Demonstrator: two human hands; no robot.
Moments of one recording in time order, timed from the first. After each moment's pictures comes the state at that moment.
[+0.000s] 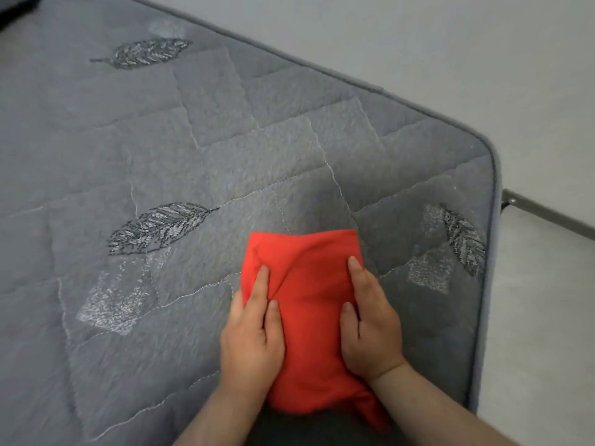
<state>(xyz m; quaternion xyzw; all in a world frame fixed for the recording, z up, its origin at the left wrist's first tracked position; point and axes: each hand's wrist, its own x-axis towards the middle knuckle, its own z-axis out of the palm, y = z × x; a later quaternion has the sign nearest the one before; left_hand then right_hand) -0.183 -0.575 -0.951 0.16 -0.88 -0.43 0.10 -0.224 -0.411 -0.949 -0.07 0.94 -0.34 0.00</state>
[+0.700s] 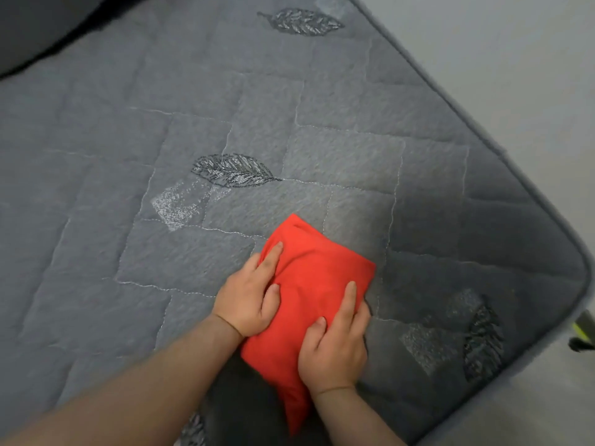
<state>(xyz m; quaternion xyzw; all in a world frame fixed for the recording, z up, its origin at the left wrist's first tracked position) -0.188 -0.560 -0.937 0.24 -0.91 -0.33 0.00 -0.235 -0.411 -0.921 -0.12 0.93 -0.28 0.18</state>
